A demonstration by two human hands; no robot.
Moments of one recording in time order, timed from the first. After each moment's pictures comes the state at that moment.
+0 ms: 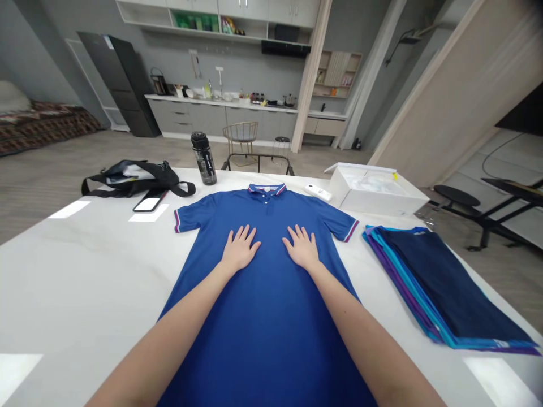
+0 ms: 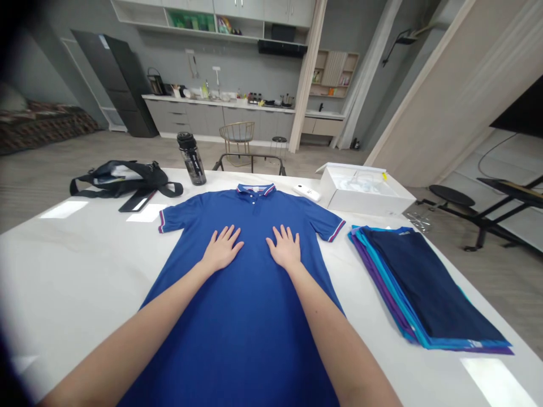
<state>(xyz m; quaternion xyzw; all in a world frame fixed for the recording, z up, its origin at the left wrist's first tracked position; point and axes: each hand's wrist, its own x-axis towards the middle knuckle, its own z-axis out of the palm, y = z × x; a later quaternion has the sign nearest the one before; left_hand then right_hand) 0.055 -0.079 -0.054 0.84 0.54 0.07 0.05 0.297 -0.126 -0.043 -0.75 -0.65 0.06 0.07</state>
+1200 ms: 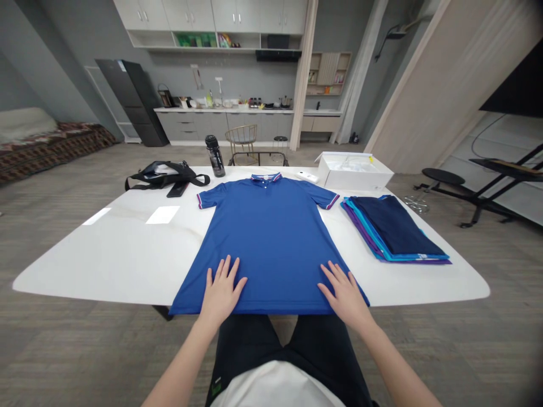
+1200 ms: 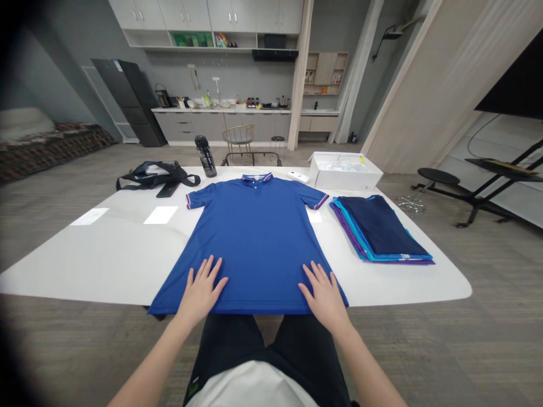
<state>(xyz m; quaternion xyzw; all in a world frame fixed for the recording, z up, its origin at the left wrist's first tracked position) -0.044 -0.380 -0.038 0.81 0.58 0.08 -0.02 0.336 -0.478 -0.054 -0.72 -0.68 0.00 0.16</state>
